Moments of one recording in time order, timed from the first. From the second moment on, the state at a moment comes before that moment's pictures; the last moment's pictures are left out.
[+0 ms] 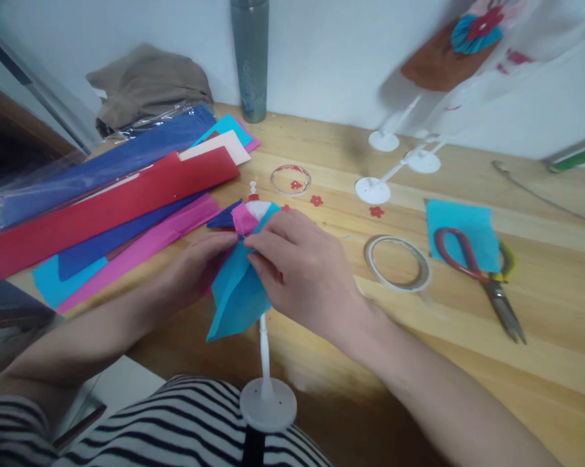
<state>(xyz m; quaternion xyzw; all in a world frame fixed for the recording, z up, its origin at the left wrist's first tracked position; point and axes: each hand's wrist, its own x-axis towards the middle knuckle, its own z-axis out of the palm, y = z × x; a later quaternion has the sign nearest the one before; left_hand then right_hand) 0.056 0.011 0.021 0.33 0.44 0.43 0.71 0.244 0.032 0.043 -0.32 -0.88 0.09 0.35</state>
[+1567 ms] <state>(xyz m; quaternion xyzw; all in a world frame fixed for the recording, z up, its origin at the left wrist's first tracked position) 0.057 0.013 0.012 0.33 0.46 0.36 0.74 0.259 0.069 0.052 -0.24 -0.90 0.27 0.26</state>
